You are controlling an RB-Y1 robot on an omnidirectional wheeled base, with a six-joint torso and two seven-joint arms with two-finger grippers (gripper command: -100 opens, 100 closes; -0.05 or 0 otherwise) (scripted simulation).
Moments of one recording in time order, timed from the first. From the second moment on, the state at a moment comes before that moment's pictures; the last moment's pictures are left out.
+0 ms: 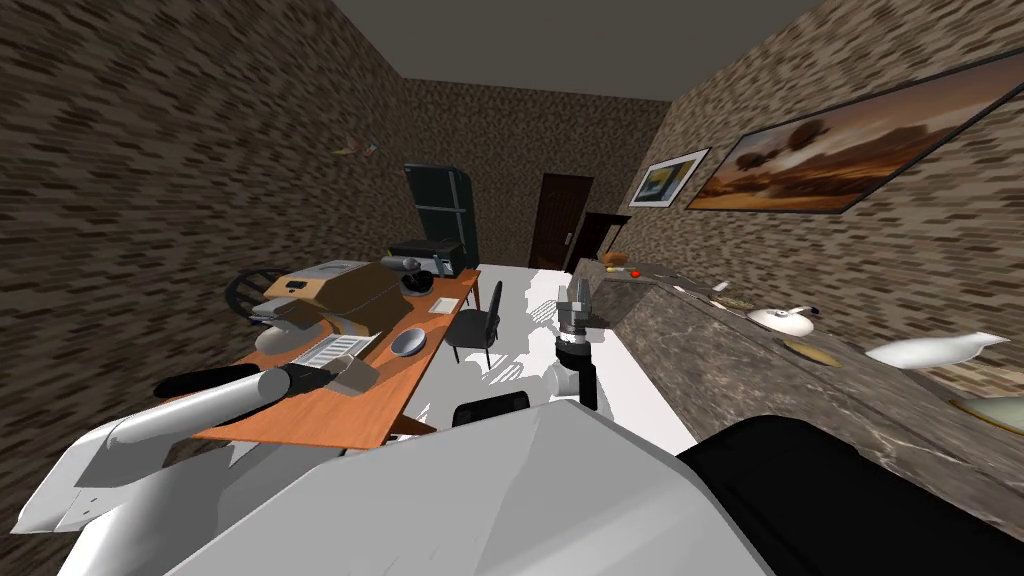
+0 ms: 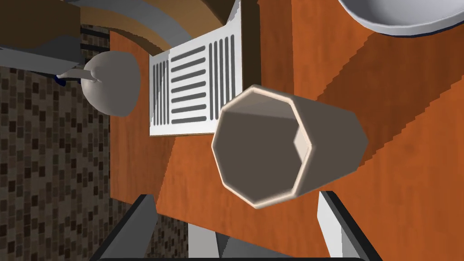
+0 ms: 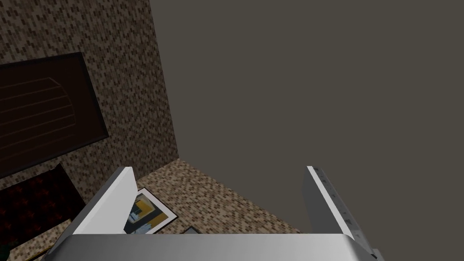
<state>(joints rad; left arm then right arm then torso) 0.06 0.41 0.58 -1.70 0.24 1.14 0.72 0.48 0.04 0.06 -2.20 -0.04 -0.62 0.08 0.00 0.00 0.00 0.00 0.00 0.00</state>
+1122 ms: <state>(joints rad) -0.02 0.44 0.66 -1.57 0.26 1.47 0.83 0.48 0.04 0.06 -2.20 -0.04 -0.62 0.08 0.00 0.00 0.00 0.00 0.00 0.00</state>
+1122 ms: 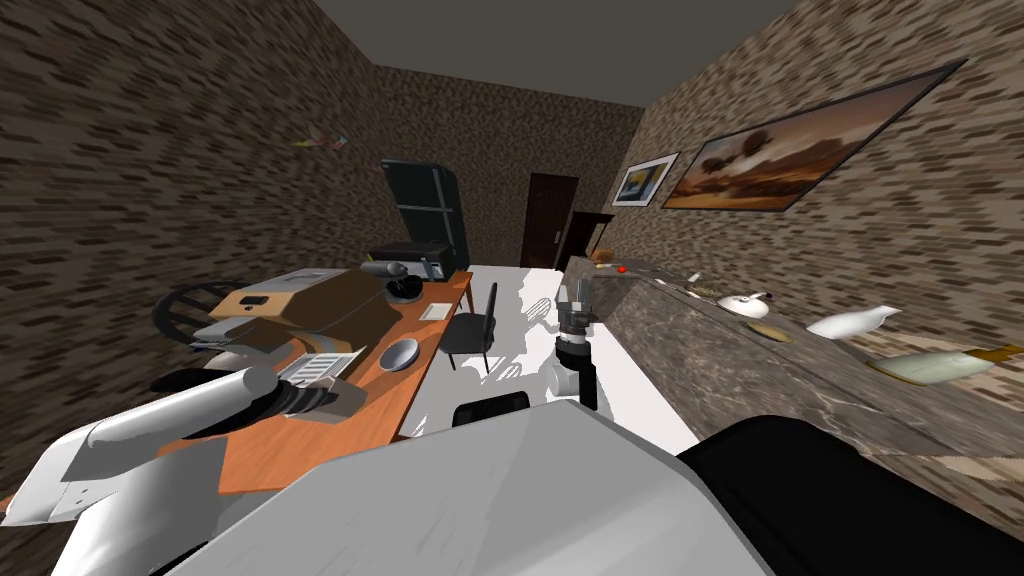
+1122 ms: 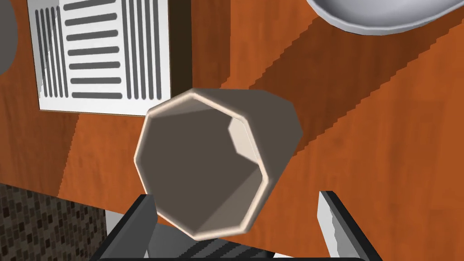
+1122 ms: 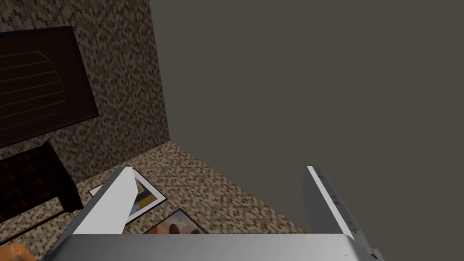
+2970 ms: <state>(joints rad) -0.10 0.45 0.71 -1.39 0.26 1.72 0.92 0.48 0.04 0.06 -2.20 -0.04 -0.62 0.08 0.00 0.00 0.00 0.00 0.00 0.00</state>
